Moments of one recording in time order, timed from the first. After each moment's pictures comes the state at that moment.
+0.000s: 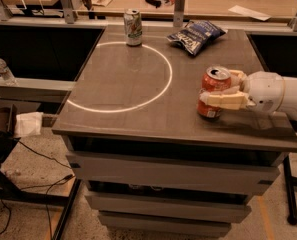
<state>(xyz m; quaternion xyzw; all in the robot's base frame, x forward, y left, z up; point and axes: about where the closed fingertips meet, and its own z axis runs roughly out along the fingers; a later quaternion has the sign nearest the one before) 0.553 -0.162 0.894 -0.46 0.55 0.39 0.57</state>
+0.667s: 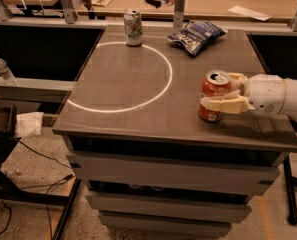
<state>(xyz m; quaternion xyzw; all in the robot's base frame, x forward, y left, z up) 0.545 -0.162 0.889 -0.48 0.55 0.36 0.57</state>
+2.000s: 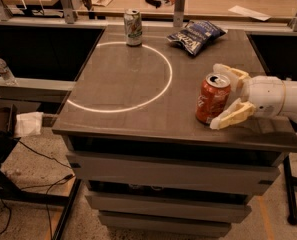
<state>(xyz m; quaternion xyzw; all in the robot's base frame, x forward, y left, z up) 0.539 -0.159 0.886 -0.48 0.56 0.37 0.56</state>
